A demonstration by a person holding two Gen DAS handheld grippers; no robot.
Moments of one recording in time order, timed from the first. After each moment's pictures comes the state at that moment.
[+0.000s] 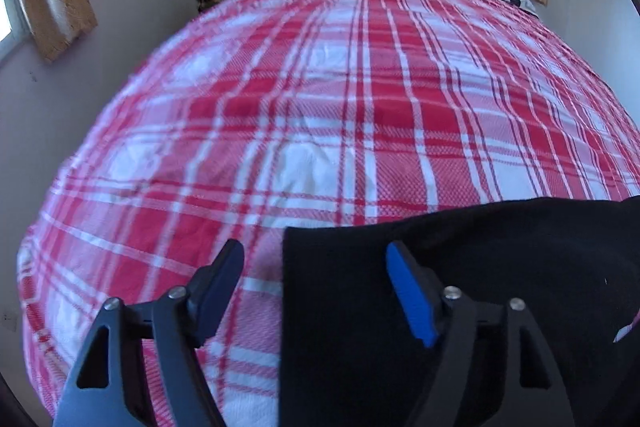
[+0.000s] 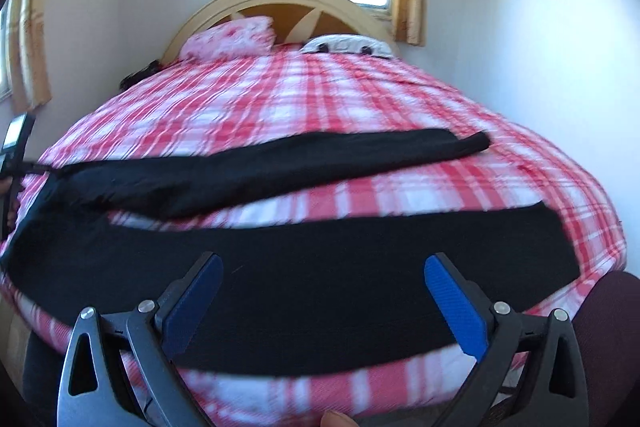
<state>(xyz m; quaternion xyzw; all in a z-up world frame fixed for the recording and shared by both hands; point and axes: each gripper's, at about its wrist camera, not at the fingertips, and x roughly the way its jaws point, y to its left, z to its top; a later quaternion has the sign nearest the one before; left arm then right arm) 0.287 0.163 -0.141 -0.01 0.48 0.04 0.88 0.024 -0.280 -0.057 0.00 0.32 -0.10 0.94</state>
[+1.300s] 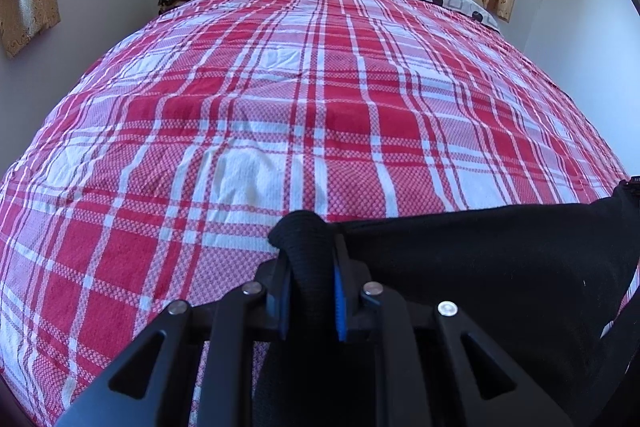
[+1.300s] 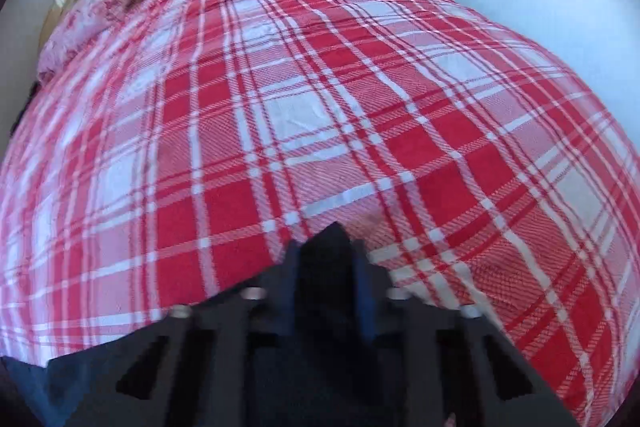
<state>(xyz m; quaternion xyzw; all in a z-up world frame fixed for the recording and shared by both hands) 0.294 0.159 -0.154 -0.04 0.44 -0.03 0.90 0.338 -0.572 -0.108 0.15 0.48 -0.20 0.84</state>
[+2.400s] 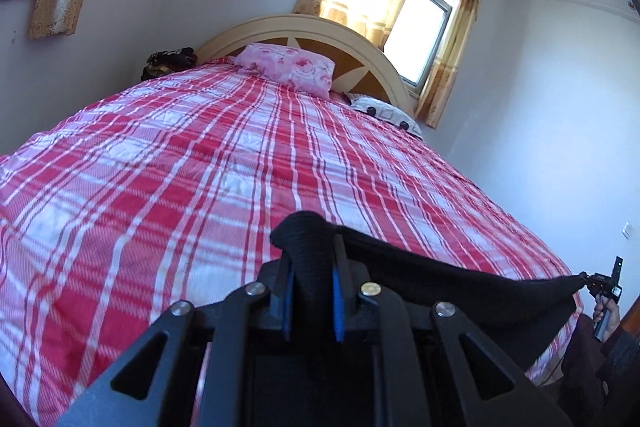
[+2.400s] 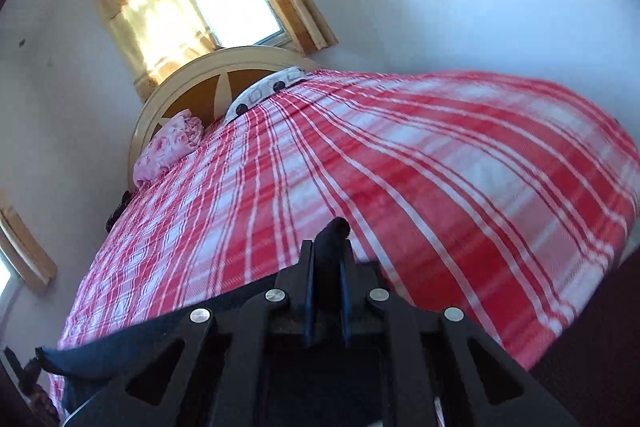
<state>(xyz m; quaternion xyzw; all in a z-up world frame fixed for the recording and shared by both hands) 0.115 0.190 -0.103 -0.16 0.25 -0.13 0.95 0.008 -0.578 -0.051 0.26 0.24 -0.14 0.92</state>
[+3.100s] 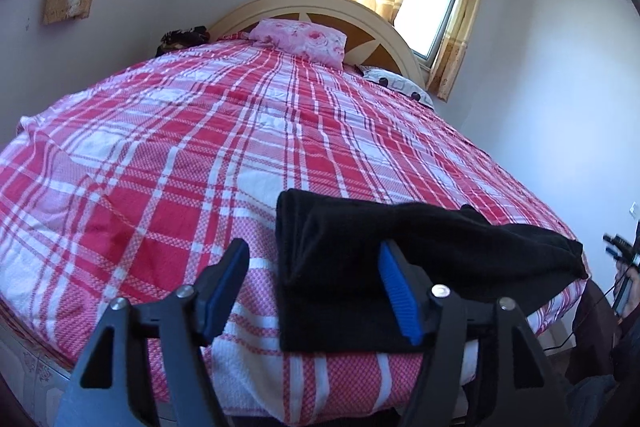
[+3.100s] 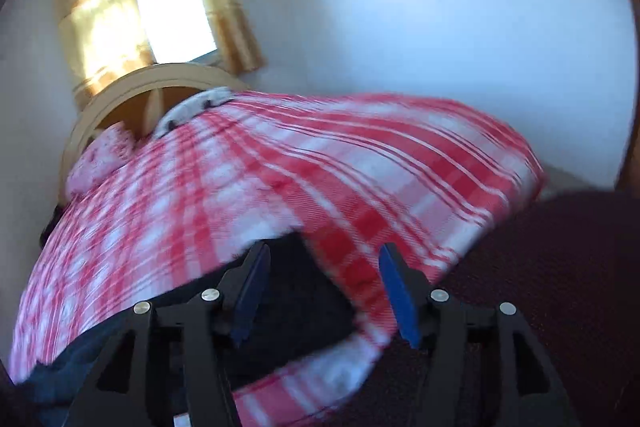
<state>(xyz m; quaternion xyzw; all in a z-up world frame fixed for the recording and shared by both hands) 0.059 0.210 -0.138 -0.14 0.28 -0.11 0.94 -0.068 -0.517 -0.026 0.19 0.23 -0.27 0.92</state>
